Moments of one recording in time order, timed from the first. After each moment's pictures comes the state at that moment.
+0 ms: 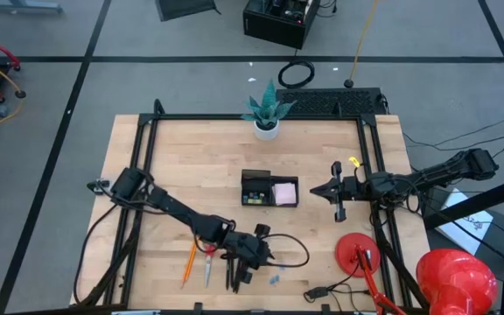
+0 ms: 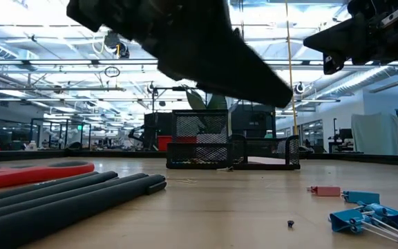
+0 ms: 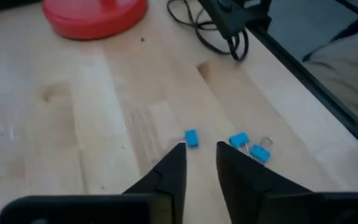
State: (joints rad) left arm -0.40 2.03 1.25 0.17 0.00 0.03; right arm 0.21 0.64 0.08 0.59 0.21 -0.01
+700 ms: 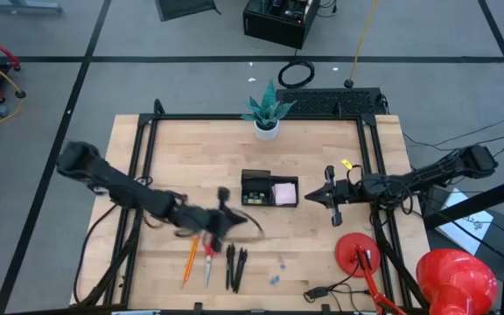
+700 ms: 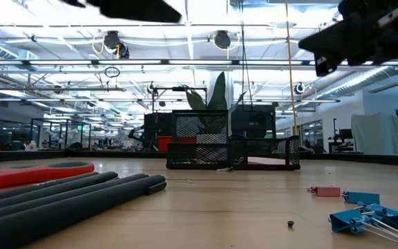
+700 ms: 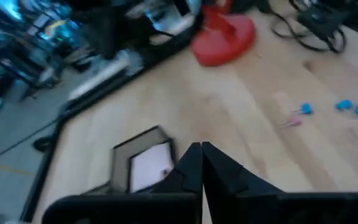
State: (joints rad) left arm -0.42 1.45 0.87 0.16 -0.41 0.33; right arm 0.21 0.79 0.12 0.64 0.13 0.02
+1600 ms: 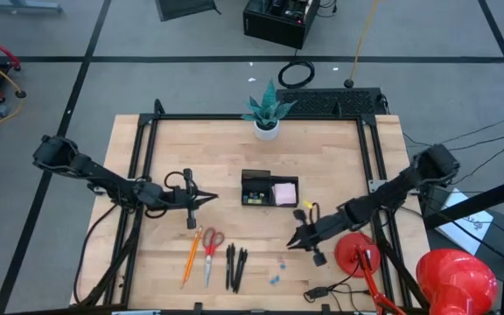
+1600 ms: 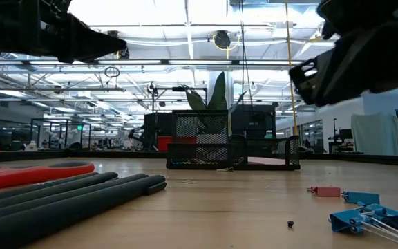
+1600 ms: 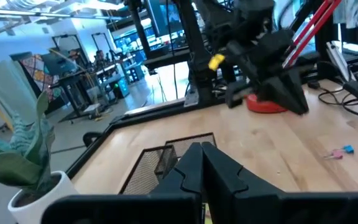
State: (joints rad) left arm -0.33 1.11 0.19 0.92 -0.42 0.27; right arm 0.48 1.50 0.52 0.41 0.05 0.11
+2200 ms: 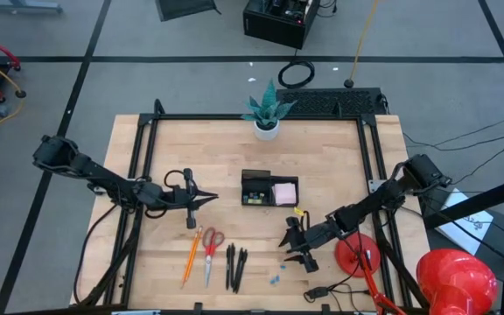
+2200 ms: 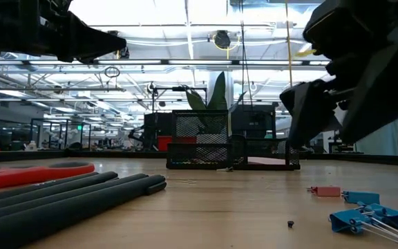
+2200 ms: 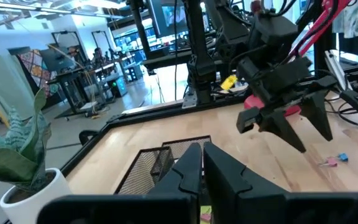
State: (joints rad) left arm -0.33 1.11 0.19 0.93 -0.42 0.23; right arm 0.49 1.70 0.60 0.48 0.05 0.18
